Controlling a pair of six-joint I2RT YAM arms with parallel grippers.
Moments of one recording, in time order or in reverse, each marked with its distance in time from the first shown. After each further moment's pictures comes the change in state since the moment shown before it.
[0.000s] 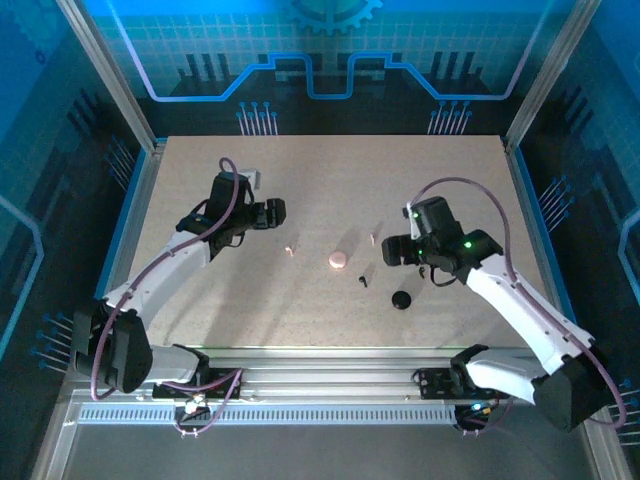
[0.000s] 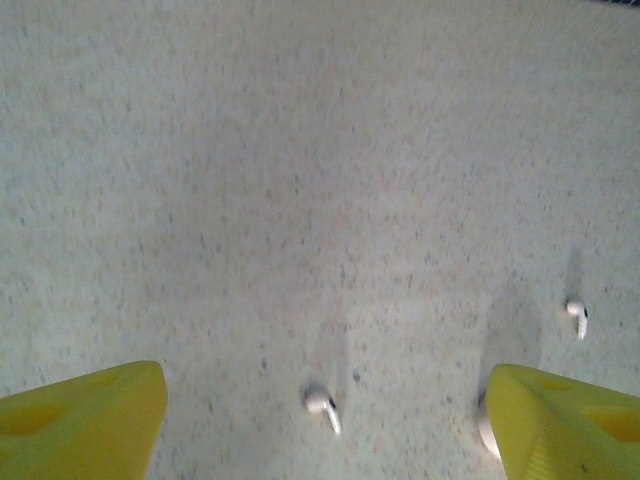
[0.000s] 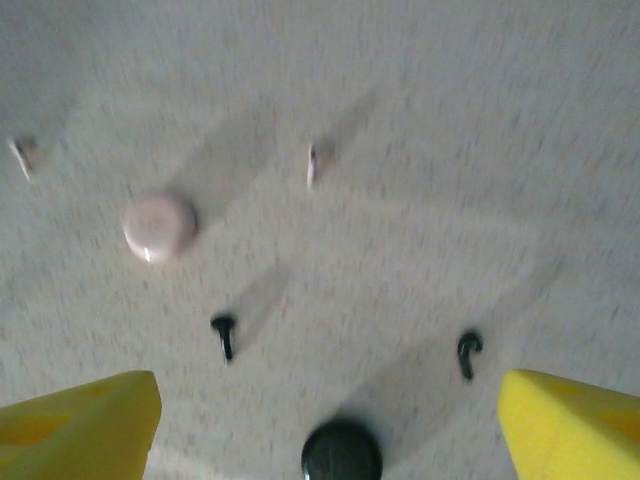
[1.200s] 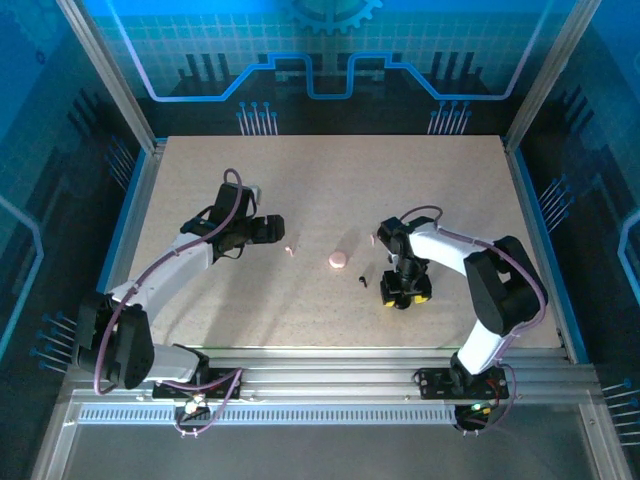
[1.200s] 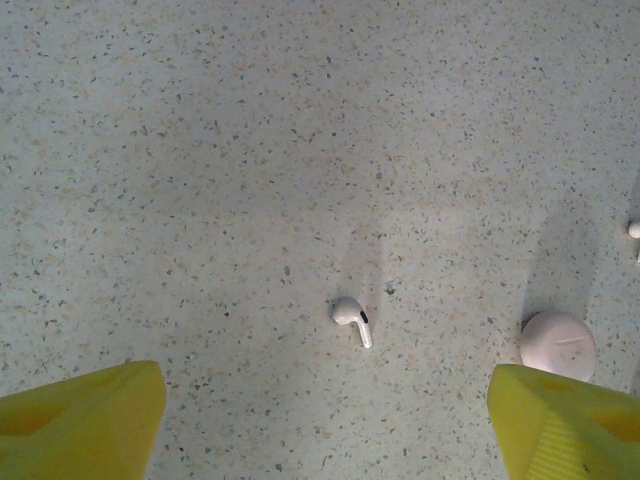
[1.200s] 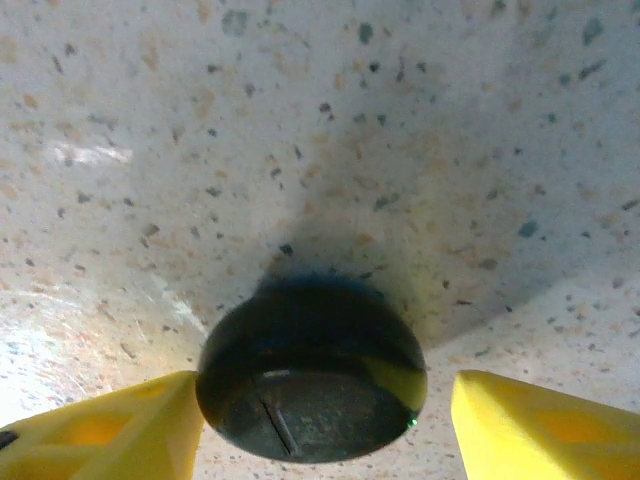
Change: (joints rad) left arm 0.000 0.021 -0.050 -0.080 0.014 -0.010; right arm -0.009 0.570 0.008 -0.202 -0.138 0.099
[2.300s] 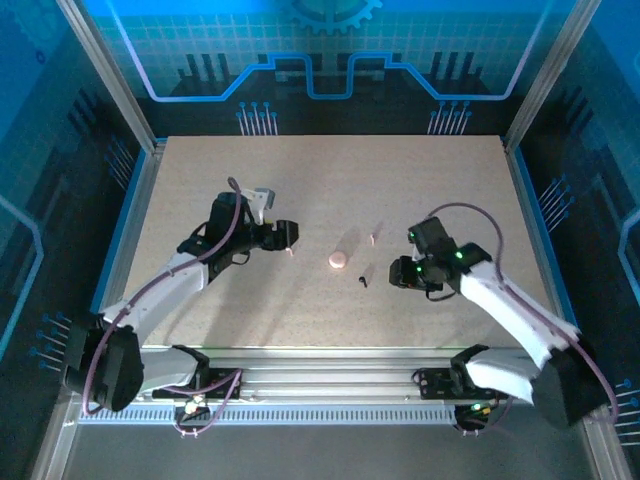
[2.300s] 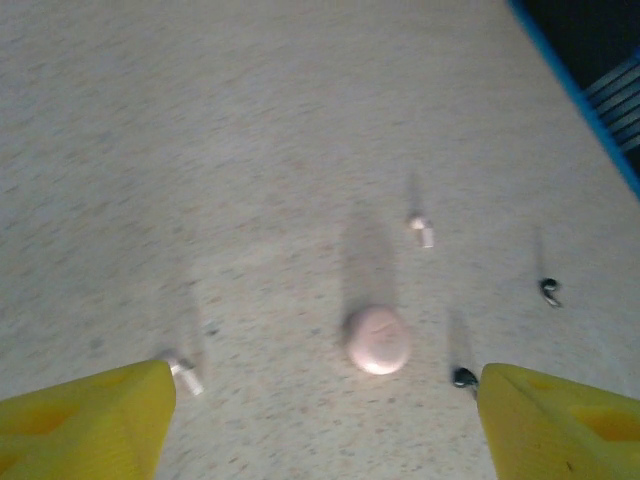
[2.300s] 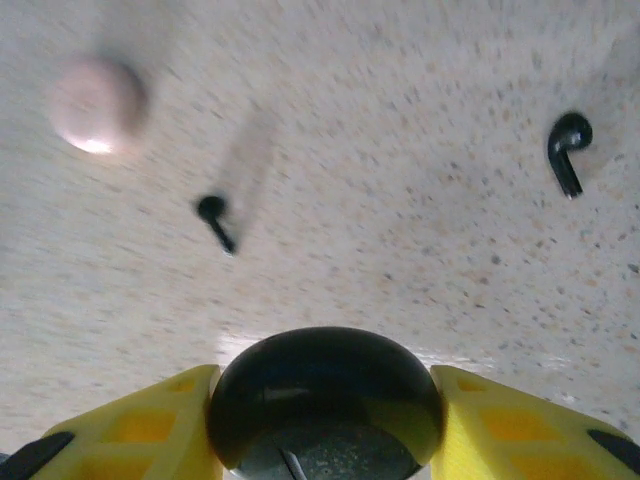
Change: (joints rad) left arm -0.053 -0.135 -0.178 0.346 0.283 0.055; right arm -0.024 -0.650 -0.217 0.256 -0.025 0.194
